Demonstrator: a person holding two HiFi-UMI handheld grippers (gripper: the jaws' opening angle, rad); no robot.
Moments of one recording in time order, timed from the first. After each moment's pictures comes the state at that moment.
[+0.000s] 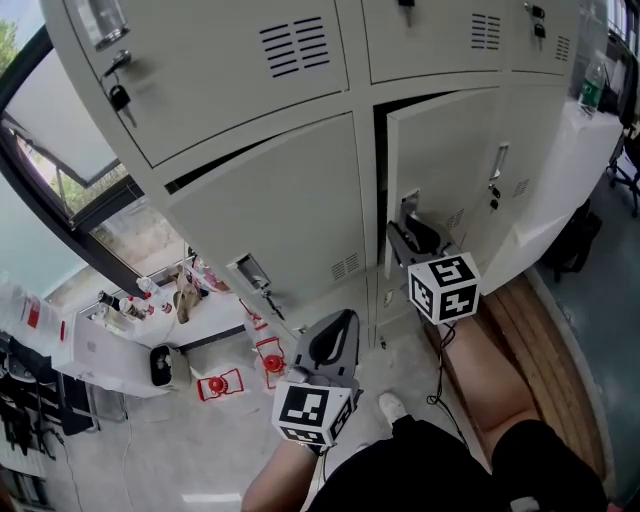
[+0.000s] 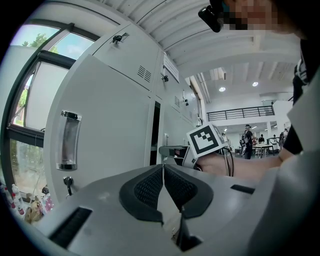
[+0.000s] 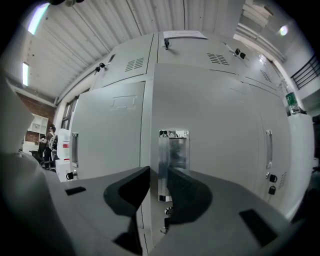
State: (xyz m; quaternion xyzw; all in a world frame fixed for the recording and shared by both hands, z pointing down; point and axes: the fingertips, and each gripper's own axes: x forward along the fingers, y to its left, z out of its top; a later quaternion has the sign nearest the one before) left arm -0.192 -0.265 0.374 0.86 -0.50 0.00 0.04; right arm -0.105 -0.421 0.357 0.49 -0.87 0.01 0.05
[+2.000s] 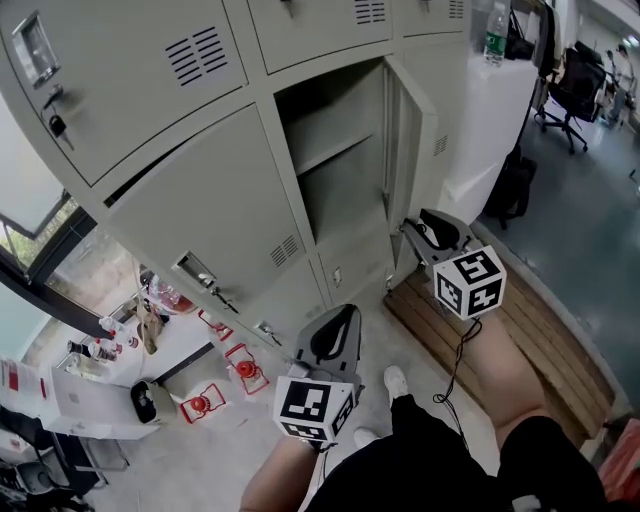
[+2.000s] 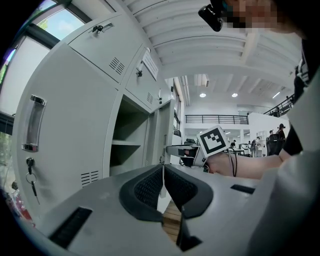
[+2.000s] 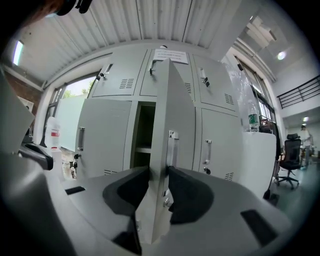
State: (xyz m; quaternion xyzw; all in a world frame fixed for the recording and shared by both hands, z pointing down) left arm -0.113 -0.202 0.378 0.93 -0.37 0.00 0.05; right arm 0.035 -0.313 0.358 0.58 -0.81 -0.01 0.09
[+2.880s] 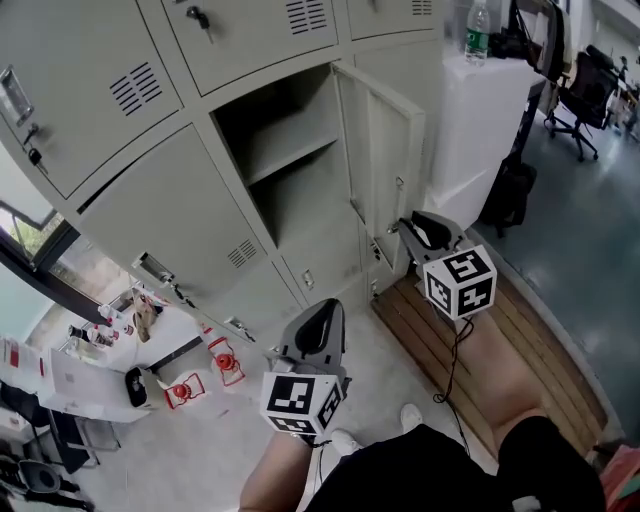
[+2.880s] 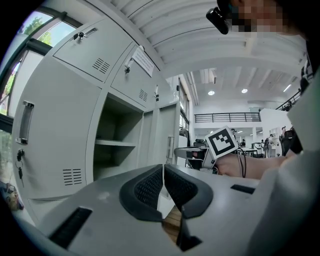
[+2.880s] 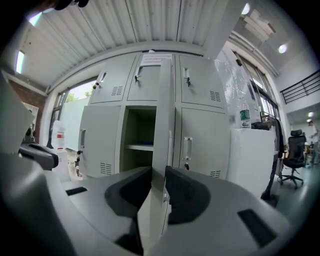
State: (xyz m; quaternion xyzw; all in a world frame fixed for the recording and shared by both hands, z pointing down) left arm -0.018 -0.194 0.372 0.90 -0.43 0.00 0.05; right arm 0.136 -0.303 0.358 0.56 -0.82 0.00 0.09
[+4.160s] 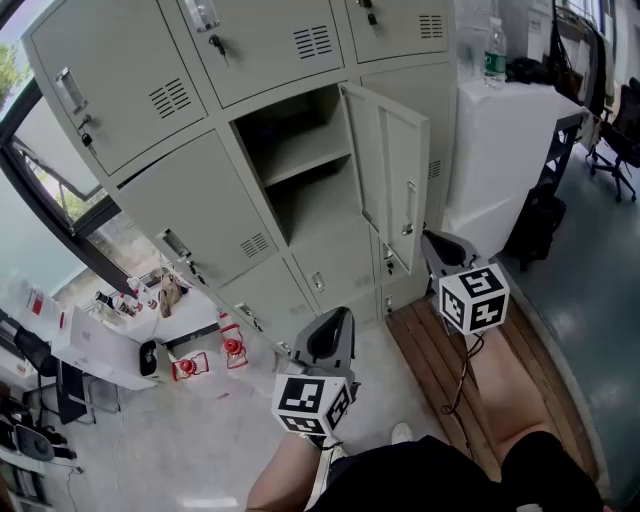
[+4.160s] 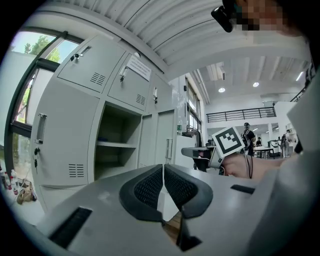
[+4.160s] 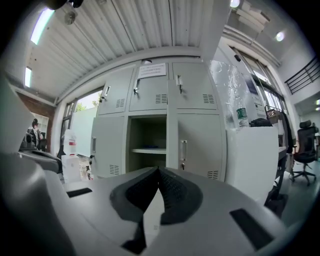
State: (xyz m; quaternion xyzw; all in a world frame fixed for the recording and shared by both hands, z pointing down) left arm 0.047 -0.151 0.367 0.86 -0.51 -0.01 0.05; right arm 0.199 -0.270 0.349 0.51 -0.86 0.01 0.06
